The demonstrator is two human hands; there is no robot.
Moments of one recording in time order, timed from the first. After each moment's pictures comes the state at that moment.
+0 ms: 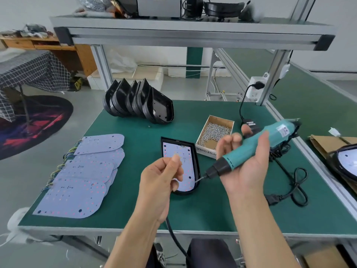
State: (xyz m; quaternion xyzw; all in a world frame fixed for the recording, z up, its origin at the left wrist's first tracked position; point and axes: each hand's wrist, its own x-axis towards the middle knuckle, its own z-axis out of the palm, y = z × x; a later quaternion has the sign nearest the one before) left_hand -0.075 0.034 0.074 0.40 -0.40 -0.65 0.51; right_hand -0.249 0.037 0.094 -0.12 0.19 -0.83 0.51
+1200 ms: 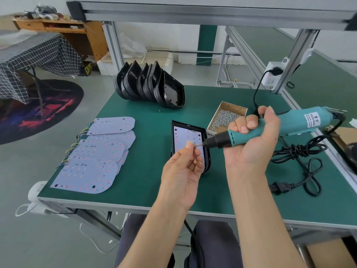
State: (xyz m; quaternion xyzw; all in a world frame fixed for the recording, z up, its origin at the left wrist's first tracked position) left_hand -0.098 0.049 0.062 0.30 -0.16 -0.77 0.54; right_hand -0.221 0.032 0.115 -0.13 0.20 -0.88 0.42
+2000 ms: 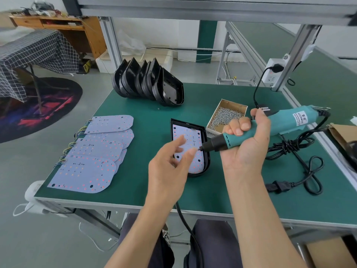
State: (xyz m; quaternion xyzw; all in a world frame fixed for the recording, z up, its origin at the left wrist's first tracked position) left_hand -0.072 0.042 0.041 0.52 -0.56 -0.40 0.50; right_hand -0.221 0.025 0.103 -0.12 0.21 -0.86 0.44
